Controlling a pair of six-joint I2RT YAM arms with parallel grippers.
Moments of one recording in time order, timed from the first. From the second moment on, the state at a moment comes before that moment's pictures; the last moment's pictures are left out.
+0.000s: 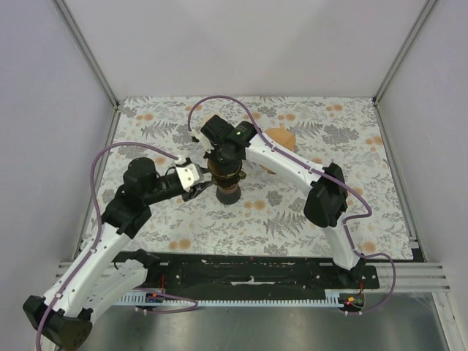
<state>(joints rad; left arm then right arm) -0.47 0.76 0.77 -0.18 0.55 0.32 0.88 2.14 2.10 -1.08 0.00 -0.02</state>
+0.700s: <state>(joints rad) -0.48 1.08 1.00 -0.64 0.73 1.19 0.88 2.14 2.10 -1.08 -0.02 -0.02</state>
